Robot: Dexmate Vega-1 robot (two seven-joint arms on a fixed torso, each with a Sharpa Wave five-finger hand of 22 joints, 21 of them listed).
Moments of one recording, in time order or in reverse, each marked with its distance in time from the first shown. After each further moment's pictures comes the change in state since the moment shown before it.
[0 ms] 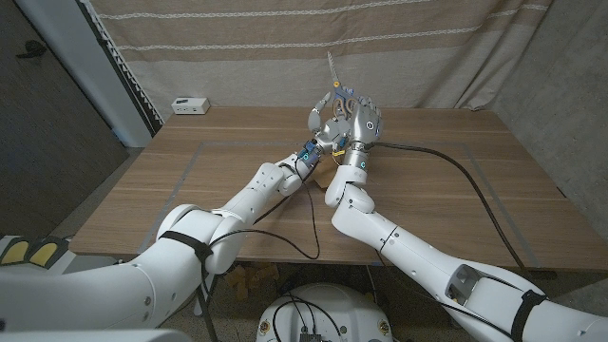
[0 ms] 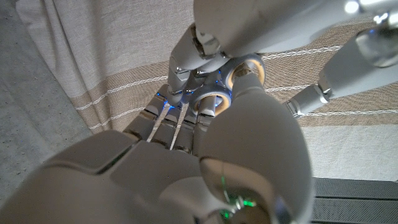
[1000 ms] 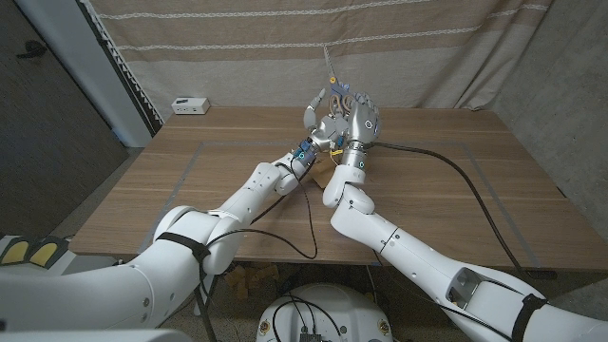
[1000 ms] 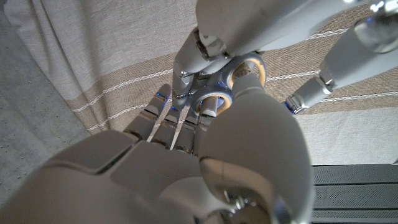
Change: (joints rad) left arm 0.006 0.012 -0.030 -0.017 0.004 -0.014 -0.064; left_hand -0.004 0.004 -0.011 0.003 0.007 0.000 0.000 -0.008 -0.001 -0.003 -0.003 0.000 -0.004 -0.019 0.015 0.000 0.000 0.000 0.000 -0.008 0.000; right arm -0.020 0.001 0.017 -0.040 0.009 0.020 -0.022; right_hand 0.000 0.000 0.003 0.004 -0.018 -0.006 -0.007 0.000 0.018 0.000 -0.002 -0.008 -0.002 -0.001 0.000 0.000 0.000 -0.005 0.006 0.000 0.000
